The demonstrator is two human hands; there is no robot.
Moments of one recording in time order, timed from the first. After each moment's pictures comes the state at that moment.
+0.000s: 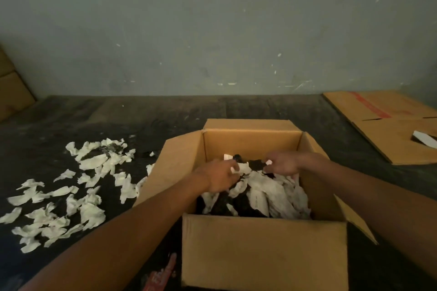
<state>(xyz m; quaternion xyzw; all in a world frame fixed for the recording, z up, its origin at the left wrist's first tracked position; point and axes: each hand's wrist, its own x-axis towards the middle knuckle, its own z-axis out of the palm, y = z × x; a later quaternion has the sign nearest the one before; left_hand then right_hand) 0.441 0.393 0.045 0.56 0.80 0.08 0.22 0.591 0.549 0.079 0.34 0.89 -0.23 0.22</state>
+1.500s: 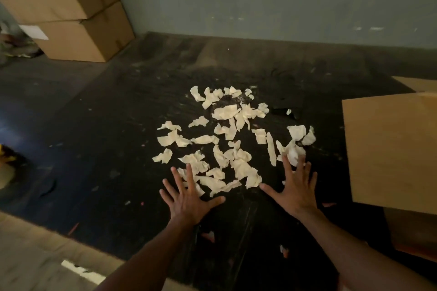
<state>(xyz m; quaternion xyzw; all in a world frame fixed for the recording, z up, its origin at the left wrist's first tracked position) 0.132 -0.028 -0.157 0.17 0.95 0.14 0.21 0.276 0.222 -0.166 0.38 0.91 -0.17 0.03</state>
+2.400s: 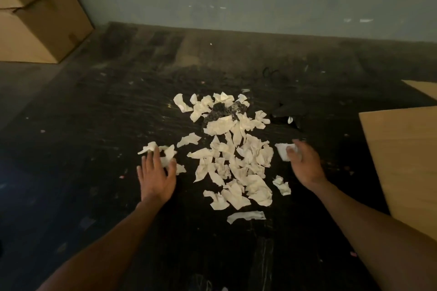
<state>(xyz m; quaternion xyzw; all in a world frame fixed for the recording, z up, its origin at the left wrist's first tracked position) -0.055 -0.001 -0.171 0.19 0.95 0.24 0.10 0.181 0.309 -0.153 0.47 0.80 -0.35 -0.11</state>
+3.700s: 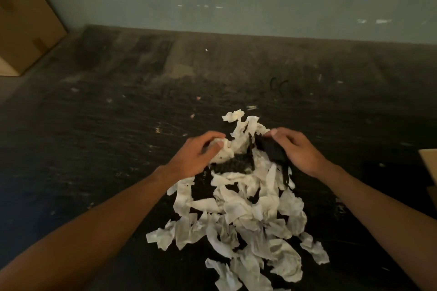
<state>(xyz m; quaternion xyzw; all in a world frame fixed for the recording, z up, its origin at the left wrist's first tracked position) -0.148 0.164 -0.131 0.48 0.74 0.38 0.26 0.053 0.364 -0.110 0.30 0.81 -0.50 -0.06</state>
